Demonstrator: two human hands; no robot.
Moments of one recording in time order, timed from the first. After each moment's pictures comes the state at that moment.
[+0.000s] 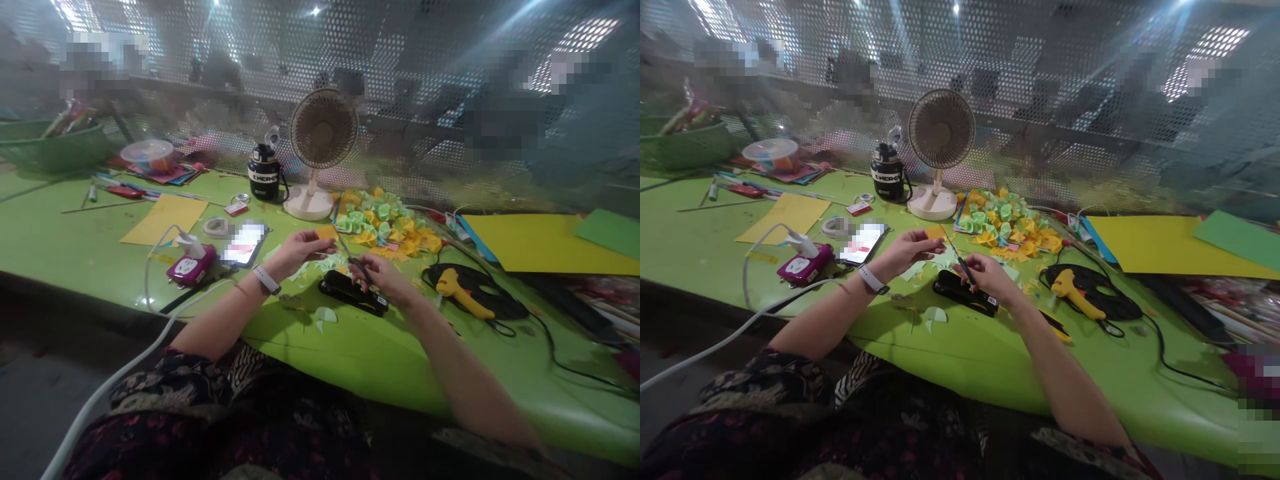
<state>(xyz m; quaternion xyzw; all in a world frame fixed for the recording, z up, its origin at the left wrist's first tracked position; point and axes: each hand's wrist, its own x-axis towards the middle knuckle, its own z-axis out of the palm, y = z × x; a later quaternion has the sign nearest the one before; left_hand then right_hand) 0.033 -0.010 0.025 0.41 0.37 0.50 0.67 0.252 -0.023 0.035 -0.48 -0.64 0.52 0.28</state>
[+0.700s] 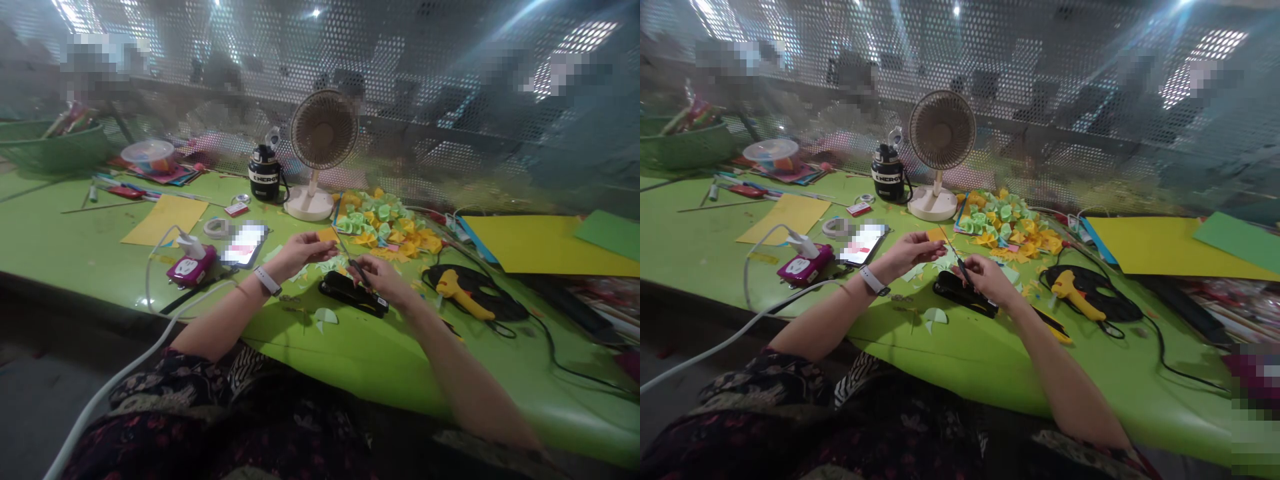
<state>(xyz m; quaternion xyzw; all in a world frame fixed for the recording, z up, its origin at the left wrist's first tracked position) 0.035 -0.011 0.023 0.38 0.34 0.50 0.70 0.250 -0.025 0.033 -0.50 -0.68 0.47 0.26</state>
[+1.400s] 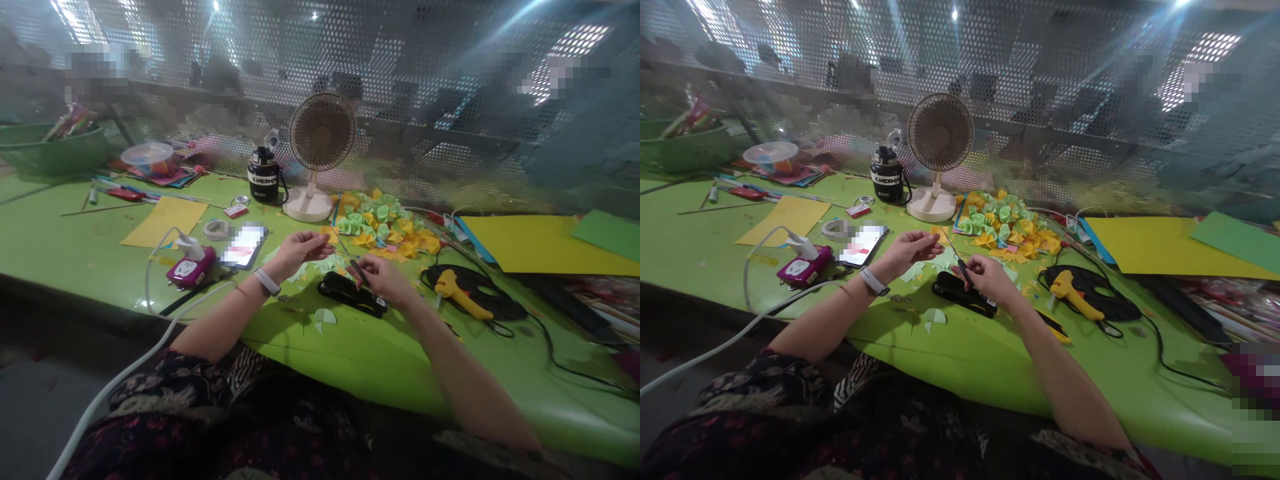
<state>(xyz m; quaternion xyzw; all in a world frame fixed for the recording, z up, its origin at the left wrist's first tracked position) 0.037 -0.011 0.026 0.36 0.38 0.52 0.67 0.252 -0.026 0.037 -0.52 -0.69 0.43 0.27</state>
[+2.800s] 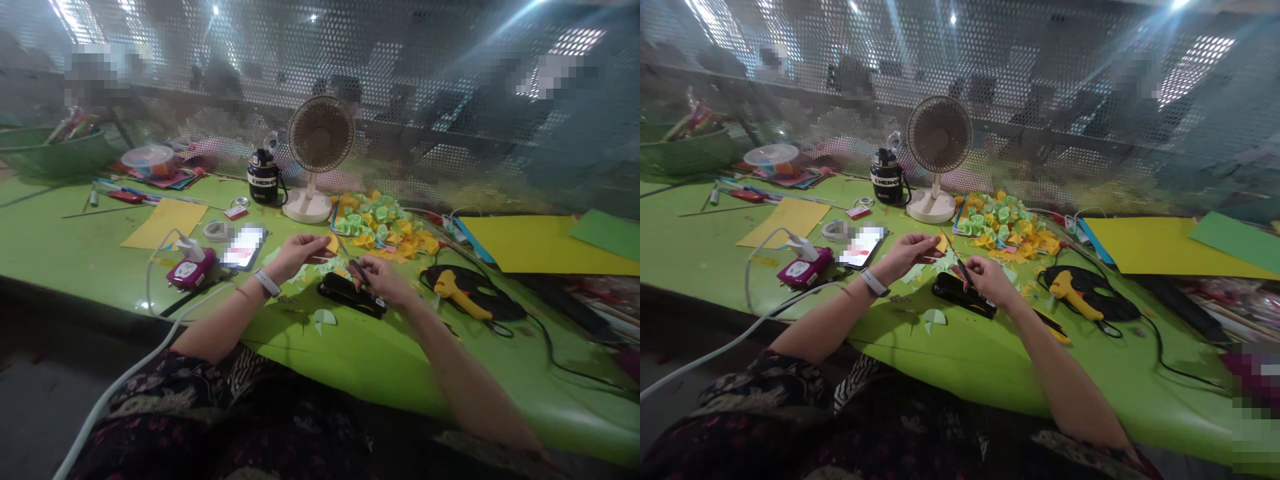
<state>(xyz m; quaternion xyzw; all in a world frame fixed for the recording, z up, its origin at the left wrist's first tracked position) 0.035 -0.008 0.018 0.40 0.36 0.52 0.66 0.252 -0.027 0.035 -0.51 -0.68 0.46 0.27</state>
